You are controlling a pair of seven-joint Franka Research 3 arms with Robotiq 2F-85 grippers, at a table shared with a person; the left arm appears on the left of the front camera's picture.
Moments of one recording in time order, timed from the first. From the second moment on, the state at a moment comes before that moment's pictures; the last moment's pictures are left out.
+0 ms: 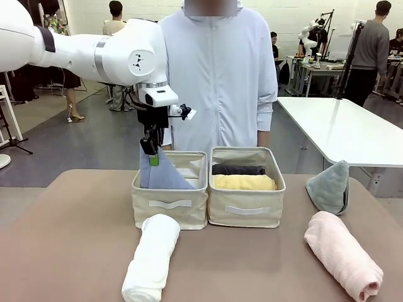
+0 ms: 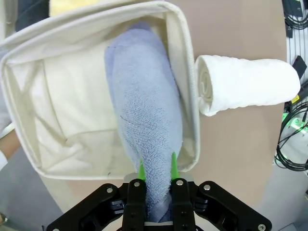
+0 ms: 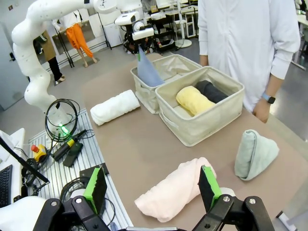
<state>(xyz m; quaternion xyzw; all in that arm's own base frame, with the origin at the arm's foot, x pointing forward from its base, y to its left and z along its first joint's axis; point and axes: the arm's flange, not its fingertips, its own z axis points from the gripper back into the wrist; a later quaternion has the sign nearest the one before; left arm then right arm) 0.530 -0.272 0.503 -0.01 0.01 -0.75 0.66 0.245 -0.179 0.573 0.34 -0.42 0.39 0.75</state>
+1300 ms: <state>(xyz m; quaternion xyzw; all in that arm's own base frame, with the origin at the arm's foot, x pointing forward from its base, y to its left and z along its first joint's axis) 0.514 -0.277 0.455 -0.03 0.06 -0.75 0.66 0.245 -0.179 0.573 0.34 -0.42 0.39 0.75</state>
